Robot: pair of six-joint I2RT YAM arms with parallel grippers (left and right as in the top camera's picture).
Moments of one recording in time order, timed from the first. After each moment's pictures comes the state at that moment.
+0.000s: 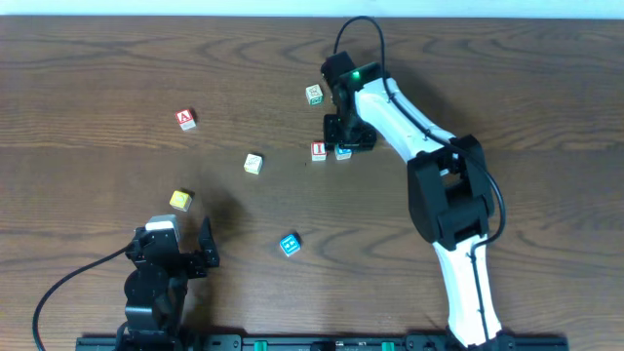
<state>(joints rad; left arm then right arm) -0.08 0.01 0.15 -0.53 -0.09 -0.15 0.43 2.36 1.93 -1.10 -0.07 0.43</state>
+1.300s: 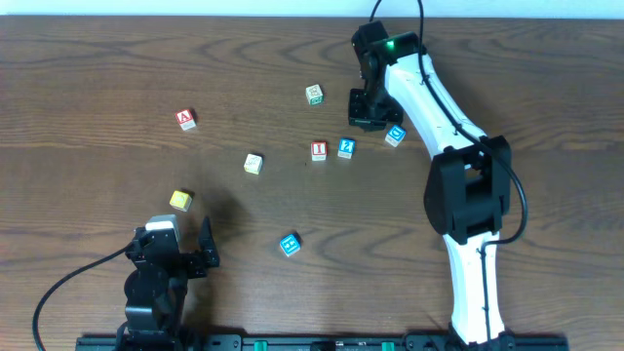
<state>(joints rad) -0.08 0.01 0.15 -0.53 -0.09 -0.15 0.33 2.36 2.11 -1.28 -0.04 0.44</state>
